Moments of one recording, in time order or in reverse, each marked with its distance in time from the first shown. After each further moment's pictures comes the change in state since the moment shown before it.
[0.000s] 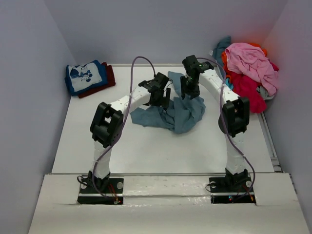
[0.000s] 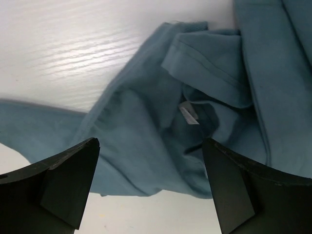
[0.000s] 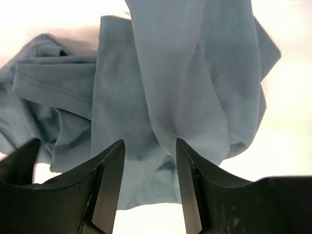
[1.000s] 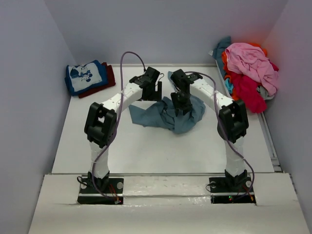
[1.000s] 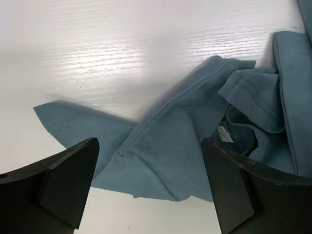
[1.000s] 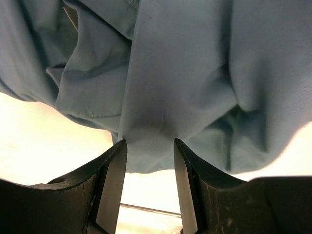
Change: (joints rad) left arm 0.076 -0.046 -0.005 -0.003 -0.030 0.000; right arm 0.142 -0.095 -0.232 -0.019 -0.100 0.005
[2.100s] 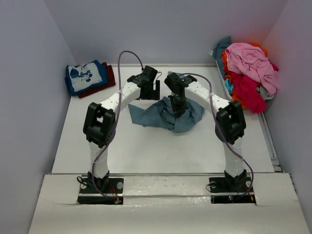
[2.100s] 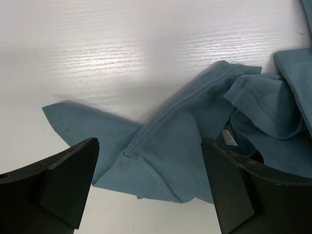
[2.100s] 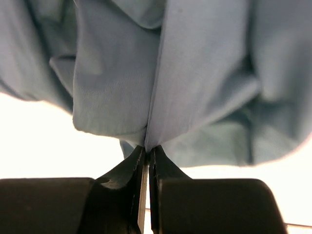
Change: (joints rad) left arm 0.017 -0.014 0.000 0.000 0.002 0.008; right arm 0.072 0.026 -0.010 -0.005 0.086 0.070
